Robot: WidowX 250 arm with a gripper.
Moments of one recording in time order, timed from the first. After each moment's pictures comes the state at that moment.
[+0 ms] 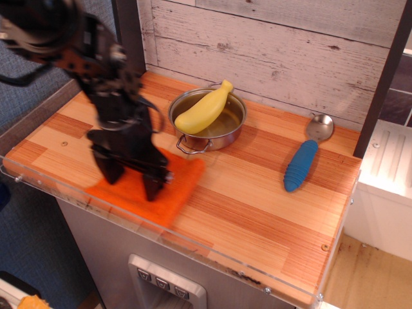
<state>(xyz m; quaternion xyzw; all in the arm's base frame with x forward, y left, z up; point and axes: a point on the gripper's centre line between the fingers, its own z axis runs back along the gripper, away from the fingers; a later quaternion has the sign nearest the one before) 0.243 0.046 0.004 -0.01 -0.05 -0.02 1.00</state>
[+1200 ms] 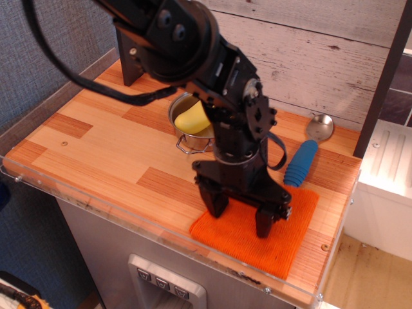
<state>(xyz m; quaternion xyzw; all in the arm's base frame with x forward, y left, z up) 0.247 -0.075 0.010 -0.05 -0.05 -0.04 1.00</state>
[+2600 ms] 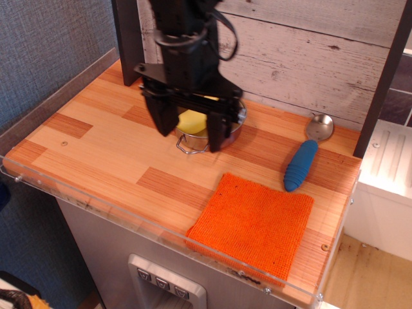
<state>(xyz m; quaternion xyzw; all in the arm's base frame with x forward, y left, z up) 0.261 -0.013 0.103 -0.03 -0.07 -0.02 1.00</state>
